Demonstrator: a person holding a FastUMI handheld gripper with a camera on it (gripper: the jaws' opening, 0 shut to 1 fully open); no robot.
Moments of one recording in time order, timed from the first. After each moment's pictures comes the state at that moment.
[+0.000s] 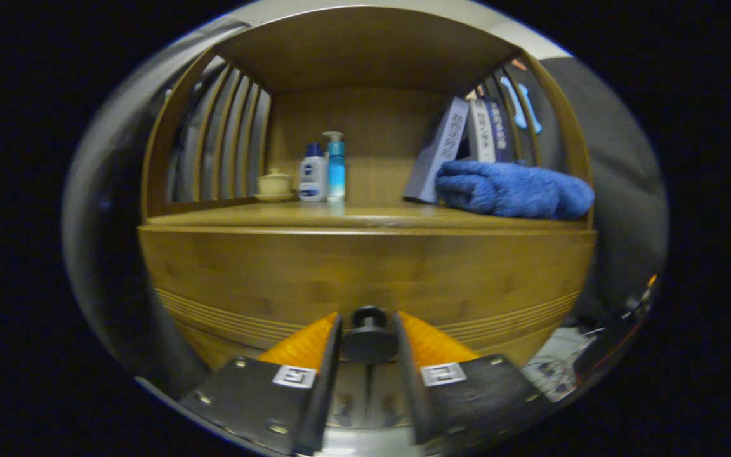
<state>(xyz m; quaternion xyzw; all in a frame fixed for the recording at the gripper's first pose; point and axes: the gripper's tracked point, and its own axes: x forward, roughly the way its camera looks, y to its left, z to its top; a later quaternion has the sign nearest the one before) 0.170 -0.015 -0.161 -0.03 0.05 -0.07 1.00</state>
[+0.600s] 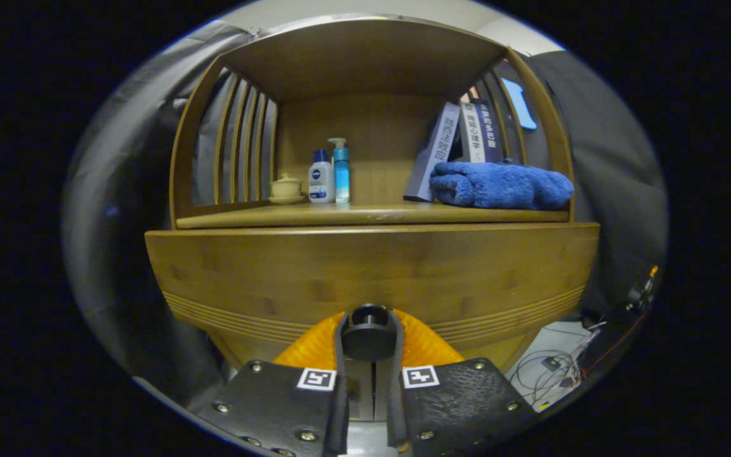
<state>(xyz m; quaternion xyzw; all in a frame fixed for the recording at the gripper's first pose) 0.117 -0.004 -0.168 -0.01 0.05 -0.05 1.00</state>
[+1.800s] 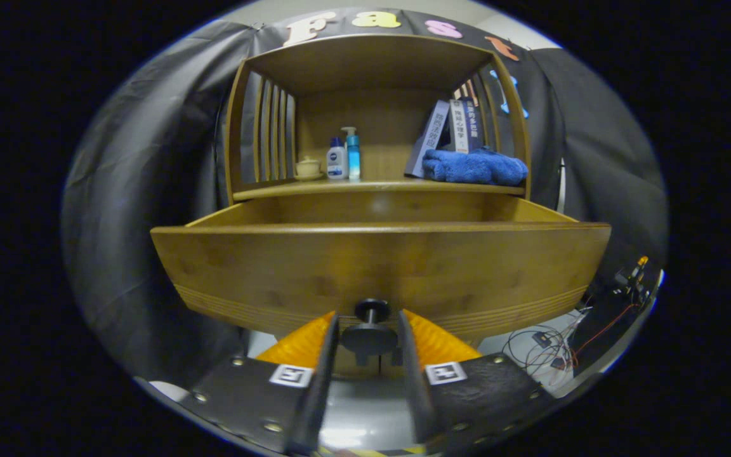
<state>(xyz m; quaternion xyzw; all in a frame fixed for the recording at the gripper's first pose) -0.017 0.013 -0.177 0.00 0.11 -0.03 0.99</state>
